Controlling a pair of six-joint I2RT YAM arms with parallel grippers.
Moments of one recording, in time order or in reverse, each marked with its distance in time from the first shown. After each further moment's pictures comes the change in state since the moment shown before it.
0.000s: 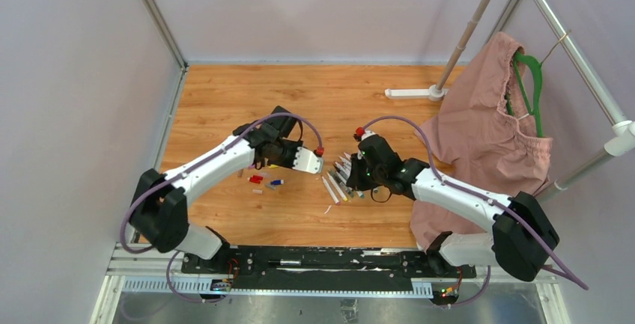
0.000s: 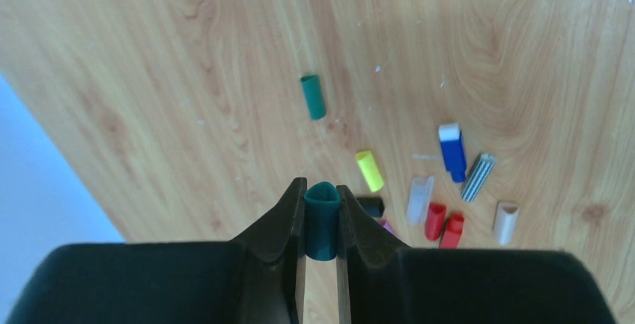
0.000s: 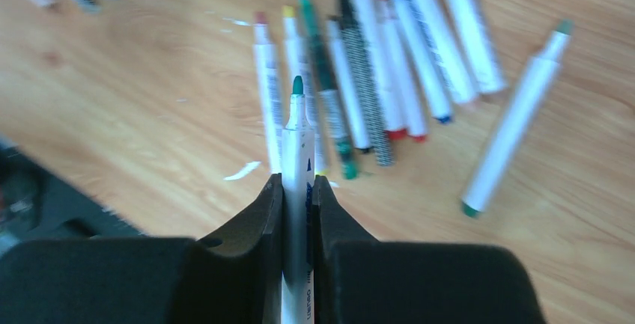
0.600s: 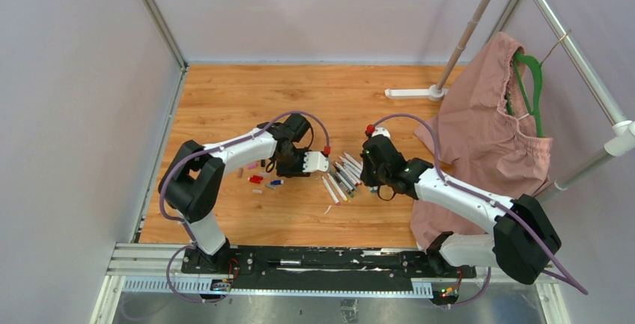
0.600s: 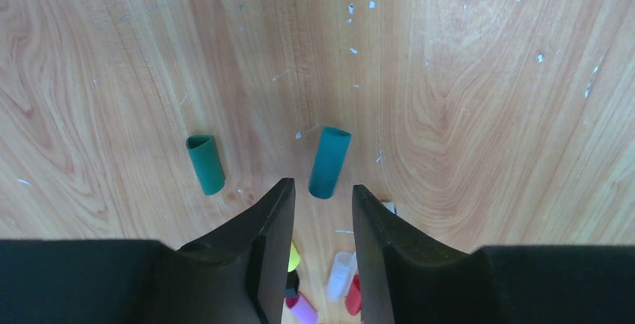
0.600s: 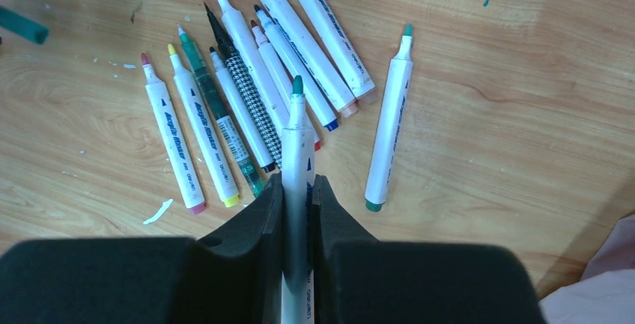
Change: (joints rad) left arm 0.000 0.312 0.053 0.002 0.064 -0.224; right arm -0.043 -0.027 -0.031 -0.054 0.263 -0.015
